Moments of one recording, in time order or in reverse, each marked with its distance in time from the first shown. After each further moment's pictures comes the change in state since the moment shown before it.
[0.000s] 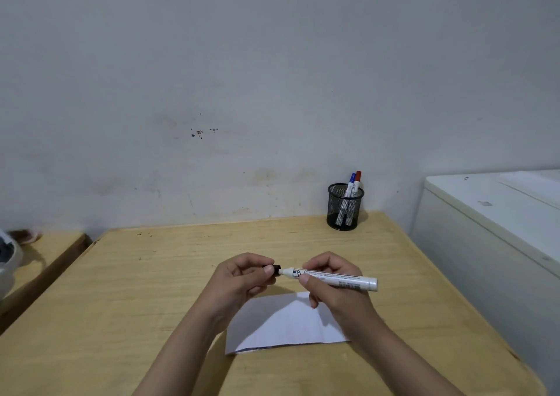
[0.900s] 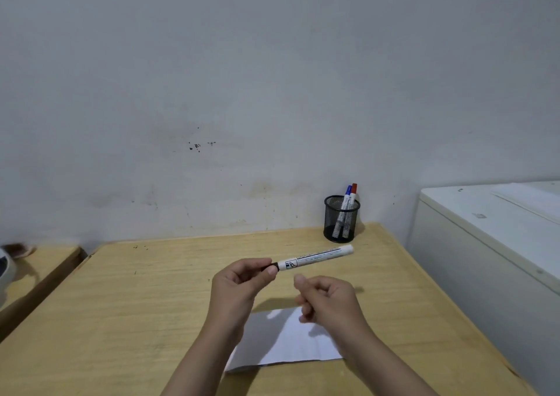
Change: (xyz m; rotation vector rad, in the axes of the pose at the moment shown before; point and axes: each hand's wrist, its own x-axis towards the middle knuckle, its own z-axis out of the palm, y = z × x) left_hand 0.000 0.003 0.028 0.020 0.293 0.208; right_hand 0.009 0.006 0.009 -0.030 0.168 0.236
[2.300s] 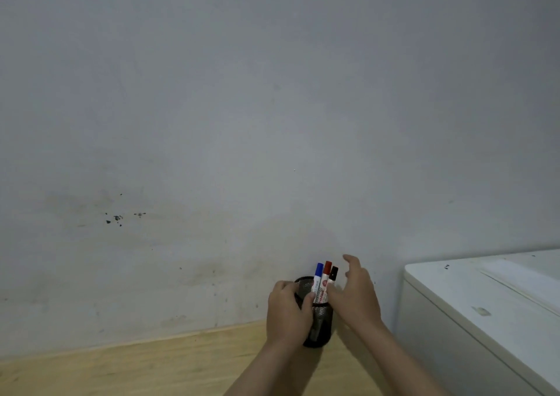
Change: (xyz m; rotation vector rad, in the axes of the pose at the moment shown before) left_hand 0.194 -0.061 0.170 0.756 -0.069 0.338; right_hand 0.237 -0.034 -0.107 -0.788 0.456 -0.263
